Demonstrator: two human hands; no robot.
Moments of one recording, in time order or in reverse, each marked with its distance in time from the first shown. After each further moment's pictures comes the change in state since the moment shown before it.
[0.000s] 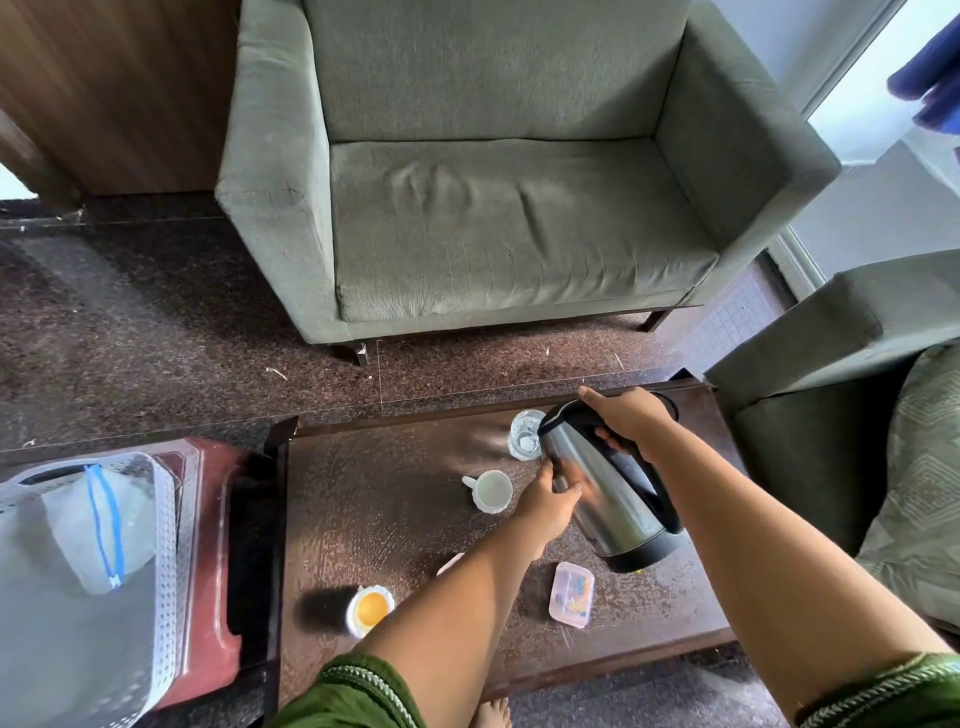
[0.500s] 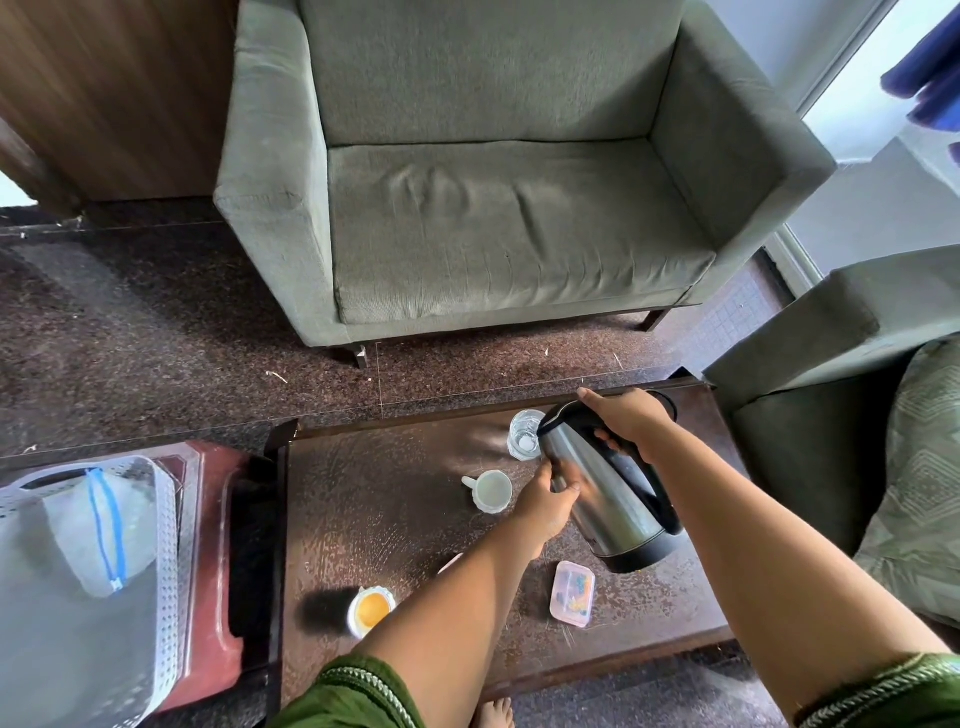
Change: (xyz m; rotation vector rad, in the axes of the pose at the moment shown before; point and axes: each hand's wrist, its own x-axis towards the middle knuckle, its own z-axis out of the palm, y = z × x) left_hand 0.011 -0.009 0.003 -0.071 -0.031 0.000; right_hand -0.003 0.004 -0.001 0.014 -0.007 0.000
